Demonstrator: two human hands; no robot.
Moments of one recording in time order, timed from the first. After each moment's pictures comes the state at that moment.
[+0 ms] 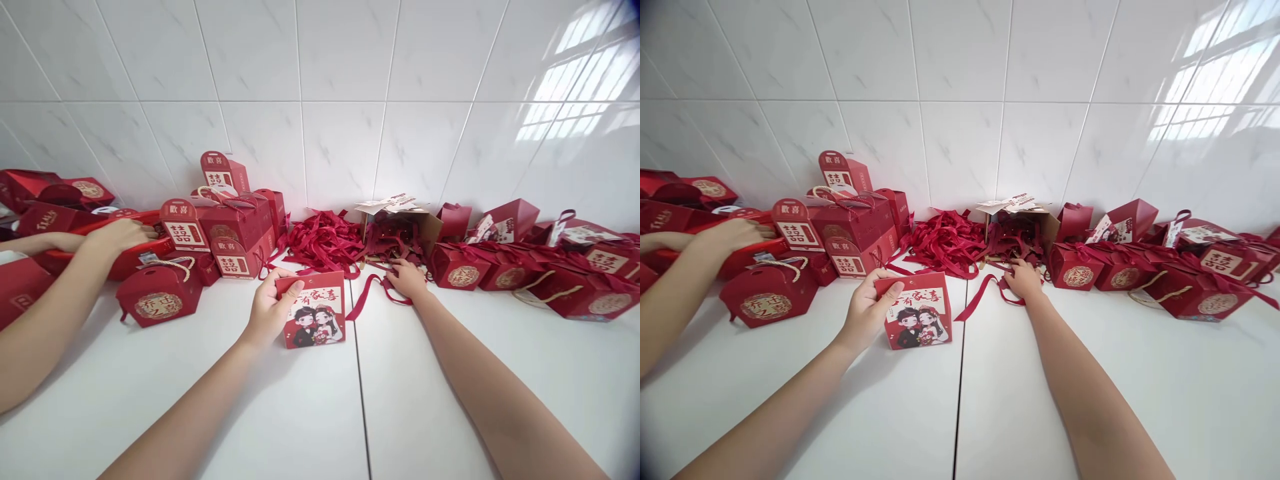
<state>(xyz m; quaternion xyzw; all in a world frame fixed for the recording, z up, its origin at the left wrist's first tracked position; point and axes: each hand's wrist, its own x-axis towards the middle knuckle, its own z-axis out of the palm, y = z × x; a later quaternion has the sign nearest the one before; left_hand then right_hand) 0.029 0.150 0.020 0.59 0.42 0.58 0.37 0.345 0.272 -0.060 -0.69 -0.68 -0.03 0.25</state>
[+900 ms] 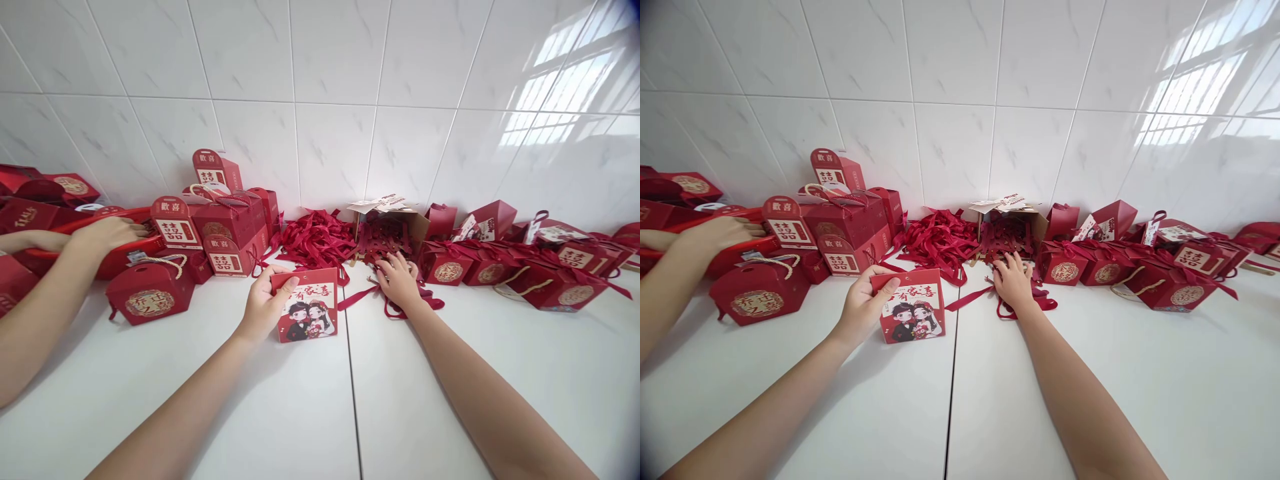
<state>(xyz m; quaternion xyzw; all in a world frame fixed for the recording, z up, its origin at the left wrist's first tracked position) 0.032 0.146 0.024 0.58 0.42 0.58 0.38 0.325 0.226 -0.052 -0.65 -0.69 -0.17 0.27</state>
